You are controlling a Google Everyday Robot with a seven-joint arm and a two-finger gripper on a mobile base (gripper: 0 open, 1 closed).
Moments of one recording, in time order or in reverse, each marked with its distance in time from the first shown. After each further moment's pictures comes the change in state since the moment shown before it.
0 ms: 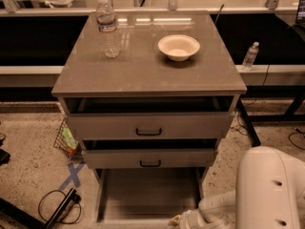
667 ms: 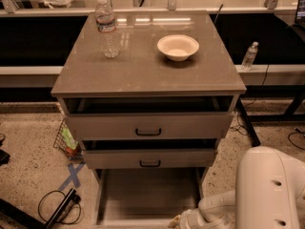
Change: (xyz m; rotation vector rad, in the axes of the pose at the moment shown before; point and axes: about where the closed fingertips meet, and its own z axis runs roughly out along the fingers) arm -0.002 0.001 0.002 -0.003 -0.001 0.000
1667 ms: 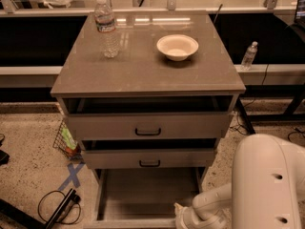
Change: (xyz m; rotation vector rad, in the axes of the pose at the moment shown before) arm -0.025 0.013 -0.020 0.023 0.061 -0.002
